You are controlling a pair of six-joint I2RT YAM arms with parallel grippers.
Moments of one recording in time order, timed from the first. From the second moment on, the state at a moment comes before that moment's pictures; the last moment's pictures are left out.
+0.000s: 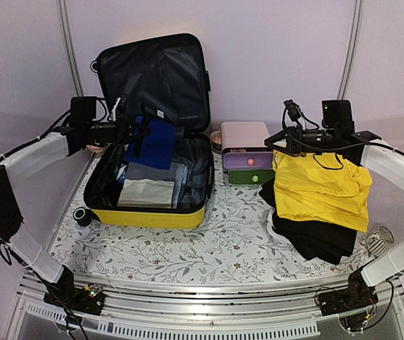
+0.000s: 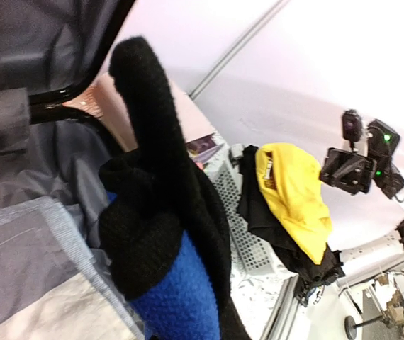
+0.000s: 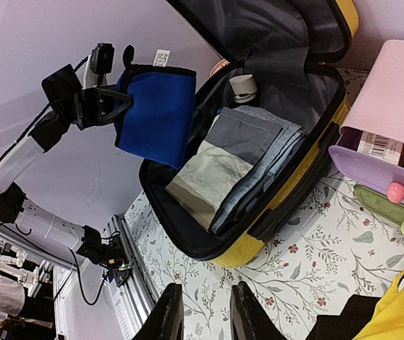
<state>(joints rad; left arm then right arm) -0.21 1.56 1.30 -0.15 0.83 -0.40 0.35 1.40 1.22 -0.26 -0.80 0.39</state>
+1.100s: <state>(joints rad) -0.68 1.41 1.26 0.55 0.98 -0.65 0.71 1.27 1.09 0.37 -0.84 0.46</state>
